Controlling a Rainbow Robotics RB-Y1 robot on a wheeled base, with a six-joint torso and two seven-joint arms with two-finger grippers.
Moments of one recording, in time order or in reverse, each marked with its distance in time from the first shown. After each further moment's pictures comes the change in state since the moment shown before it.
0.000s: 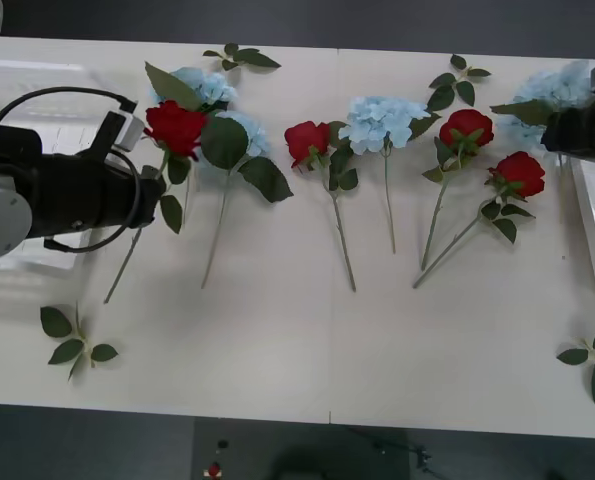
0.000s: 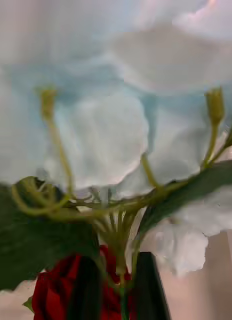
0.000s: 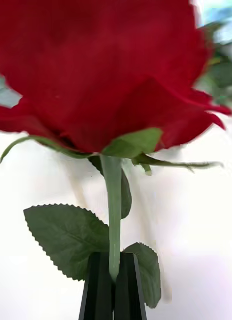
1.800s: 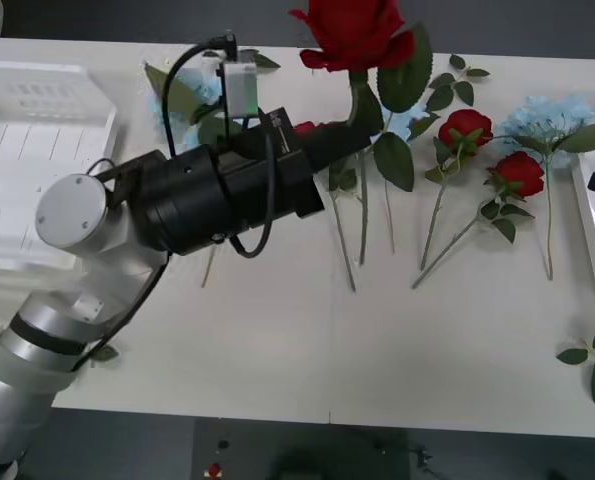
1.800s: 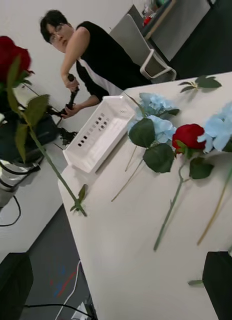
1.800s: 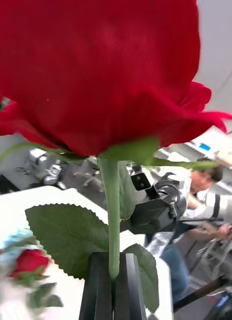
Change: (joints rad) right arm 0.880 -0.242 -0.791 -0.738 -0.907 0.746 0.864; left arm 0.003 -0.560 -0.017 0.061 1.077 -0.137 -1.126
